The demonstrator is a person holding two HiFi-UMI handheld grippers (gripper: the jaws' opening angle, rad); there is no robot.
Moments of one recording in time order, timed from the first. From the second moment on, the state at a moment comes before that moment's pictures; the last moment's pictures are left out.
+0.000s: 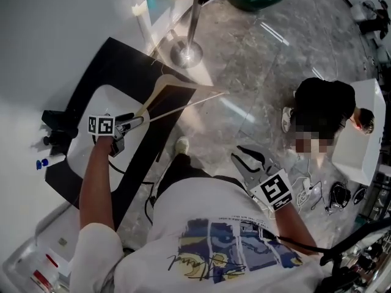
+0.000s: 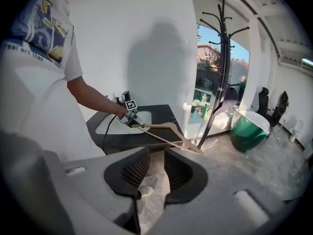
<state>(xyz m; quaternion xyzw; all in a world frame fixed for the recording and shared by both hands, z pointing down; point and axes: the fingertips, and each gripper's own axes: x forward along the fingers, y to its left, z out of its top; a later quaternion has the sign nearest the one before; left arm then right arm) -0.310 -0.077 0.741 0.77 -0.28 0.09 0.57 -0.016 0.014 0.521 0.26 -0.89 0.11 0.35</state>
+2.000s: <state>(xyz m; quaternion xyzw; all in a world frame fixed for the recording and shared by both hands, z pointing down) -0.111 -0.340 0.319 0.97 -0.19 0.05 0.16 0.093 -0.229 0.496 0.28 -0.91 0.06 0.28</state>
